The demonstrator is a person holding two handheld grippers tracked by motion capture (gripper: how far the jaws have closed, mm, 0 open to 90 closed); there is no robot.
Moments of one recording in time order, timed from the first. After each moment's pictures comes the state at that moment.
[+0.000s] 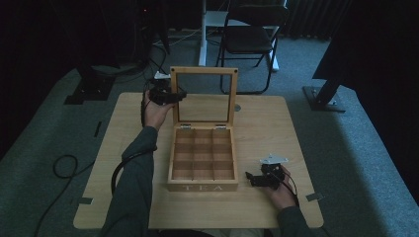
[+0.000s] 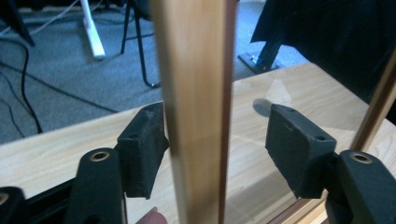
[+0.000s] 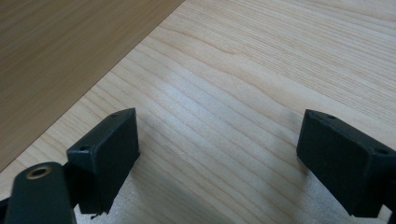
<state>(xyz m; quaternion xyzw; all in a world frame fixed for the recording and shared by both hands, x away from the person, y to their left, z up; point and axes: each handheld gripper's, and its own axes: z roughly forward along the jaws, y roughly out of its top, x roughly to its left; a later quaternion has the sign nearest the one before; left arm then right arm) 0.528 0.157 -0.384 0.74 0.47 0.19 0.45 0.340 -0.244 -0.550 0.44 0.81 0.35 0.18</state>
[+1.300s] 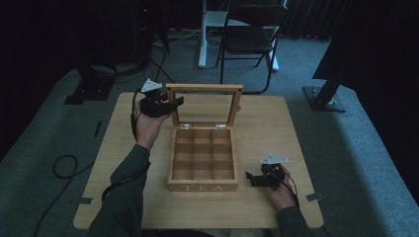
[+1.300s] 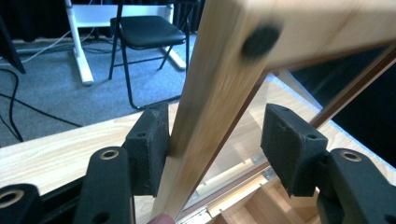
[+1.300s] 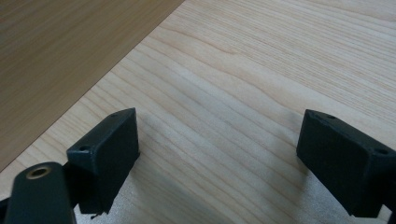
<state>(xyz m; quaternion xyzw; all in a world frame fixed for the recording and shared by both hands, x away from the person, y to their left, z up) 0.446 0.164 -0.352 0.72 0.43 0.20 0.51 0.340 -0.244 -0.550 0.44 0.81 0.35 0.19</state>
